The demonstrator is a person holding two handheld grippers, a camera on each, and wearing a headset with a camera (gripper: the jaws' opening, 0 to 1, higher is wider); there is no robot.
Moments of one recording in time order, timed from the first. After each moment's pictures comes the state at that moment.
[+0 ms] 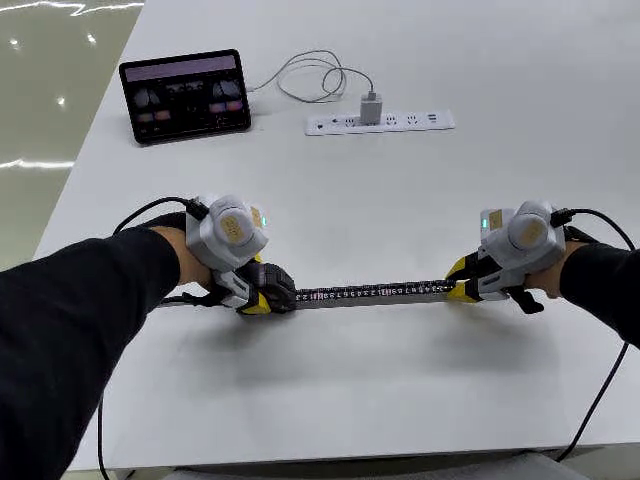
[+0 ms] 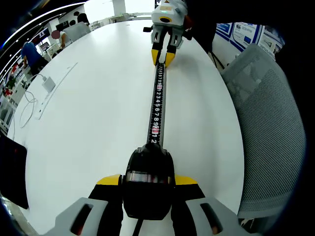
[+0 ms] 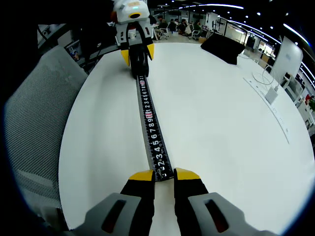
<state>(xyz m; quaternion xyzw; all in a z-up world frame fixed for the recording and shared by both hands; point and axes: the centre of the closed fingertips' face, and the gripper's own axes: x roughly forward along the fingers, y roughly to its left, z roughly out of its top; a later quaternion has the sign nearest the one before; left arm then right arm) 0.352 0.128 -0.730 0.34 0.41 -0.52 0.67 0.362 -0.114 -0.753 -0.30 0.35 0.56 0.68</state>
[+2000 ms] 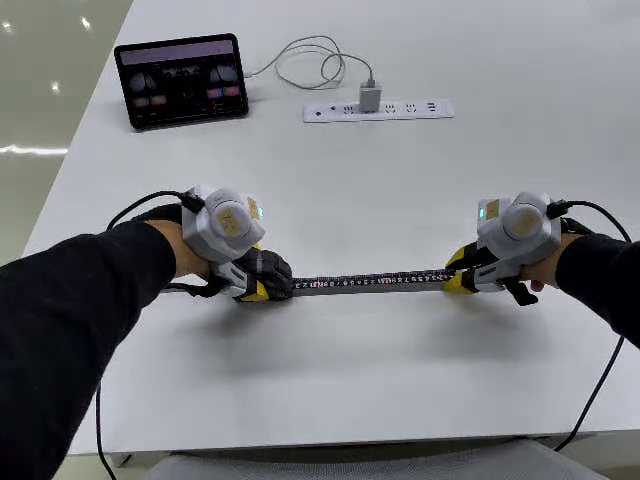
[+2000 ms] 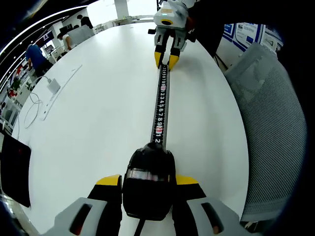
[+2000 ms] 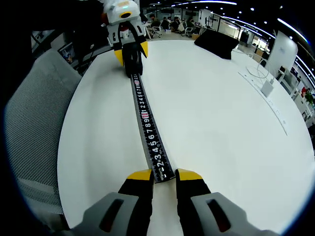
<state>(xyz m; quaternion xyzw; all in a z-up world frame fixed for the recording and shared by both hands) 0.355 0.130 -0.730 0.34 0.39 -0.51 0.69 0.362 -0.115 -0.755 -0.29 0.37 0.54 0.70</state>
